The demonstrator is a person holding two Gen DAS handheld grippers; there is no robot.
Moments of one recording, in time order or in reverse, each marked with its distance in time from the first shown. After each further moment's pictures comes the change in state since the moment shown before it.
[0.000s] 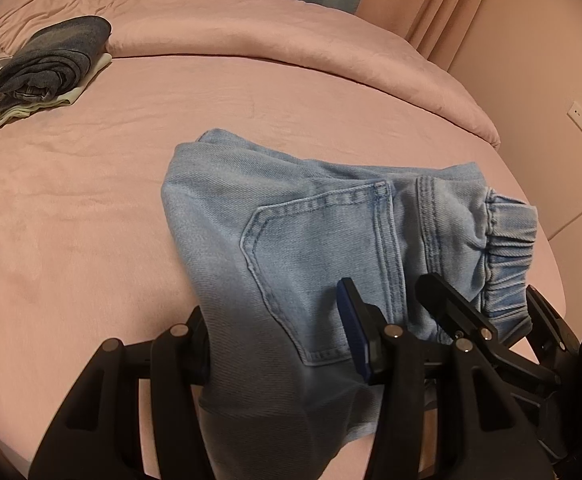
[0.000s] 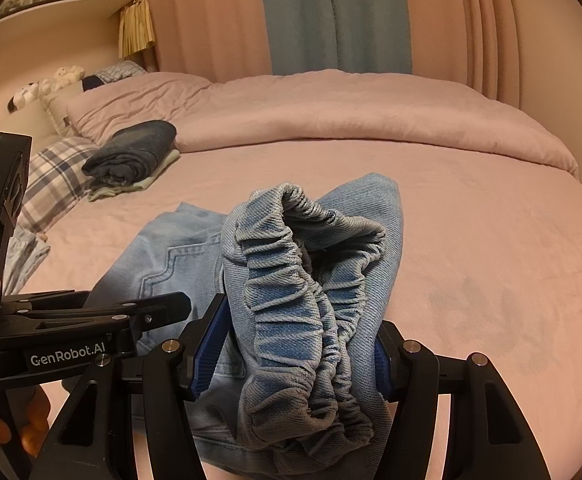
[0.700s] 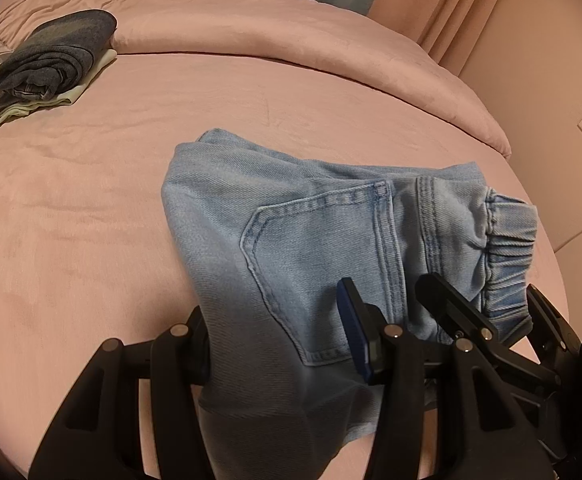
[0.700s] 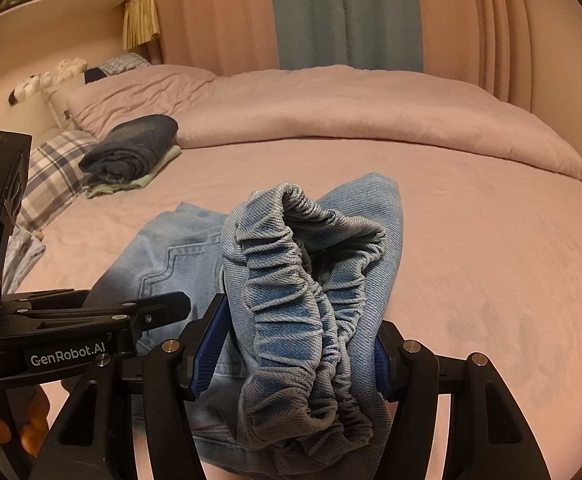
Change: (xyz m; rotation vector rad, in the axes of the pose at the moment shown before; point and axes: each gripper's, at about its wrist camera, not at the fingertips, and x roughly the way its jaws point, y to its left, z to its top) left arm 0.009 0.004 0.010 -0.029 0.005 0.012; right arm 0.004 0.002 0.003 -0.021 0.018 0.008
